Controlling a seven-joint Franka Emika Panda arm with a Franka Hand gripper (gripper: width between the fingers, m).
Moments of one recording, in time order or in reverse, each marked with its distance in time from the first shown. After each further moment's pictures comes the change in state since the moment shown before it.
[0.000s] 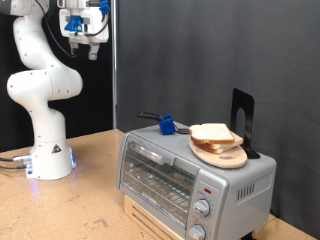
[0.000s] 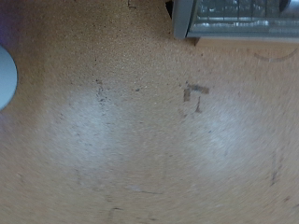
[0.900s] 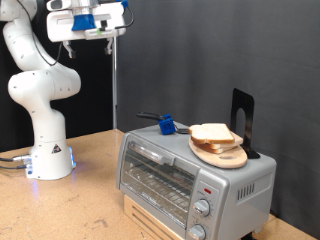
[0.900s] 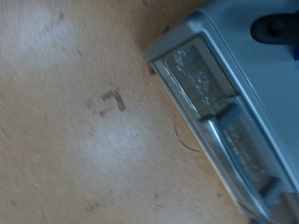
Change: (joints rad) arm 0.186 -0.101 -0.122 -0.114 -0.028 0.219 -0.793
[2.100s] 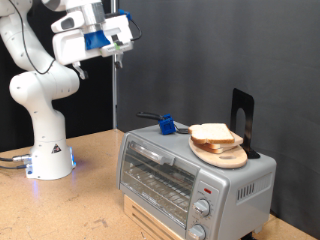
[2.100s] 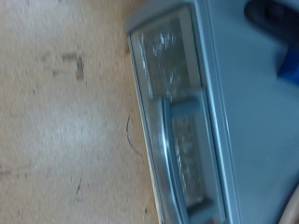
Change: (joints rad) arm 0.109 0.203 -0.142 0.022 0.043 0.168 -0.404
